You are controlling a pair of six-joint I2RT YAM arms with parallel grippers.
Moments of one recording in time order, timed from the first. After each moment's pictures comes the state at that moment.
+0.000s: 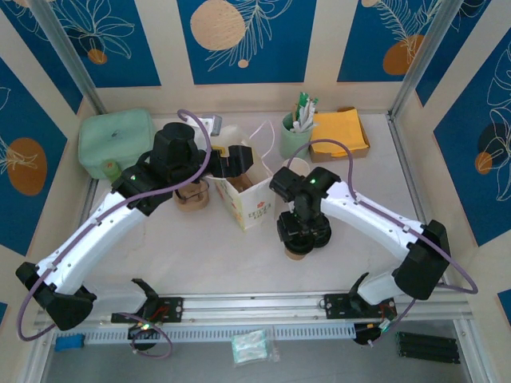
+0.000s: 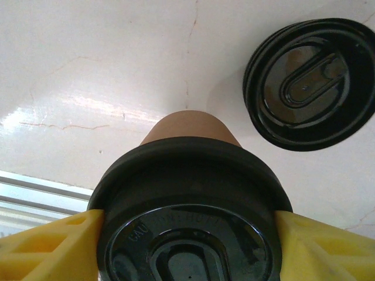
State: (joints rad) left arm -0.70 1.24 1.42 -0.57 0.13 -0.53; right arm 0.82 1.44 1.27 -1.37 -0.01 0.57
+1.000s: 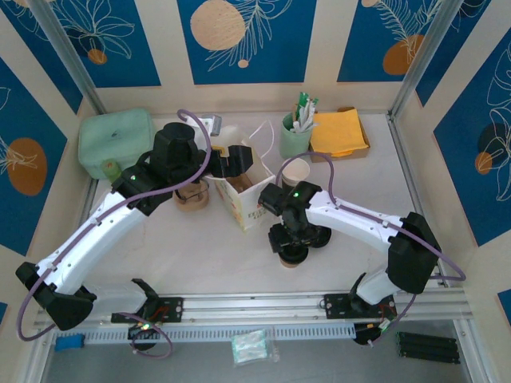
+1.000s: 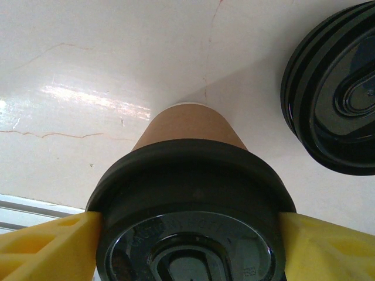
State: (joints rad) left arm -0.70 1.24 1.42 -0.57 0.13 -0.53; right arm 0.90 1.50 1.15 -1.24 0.00 0.62
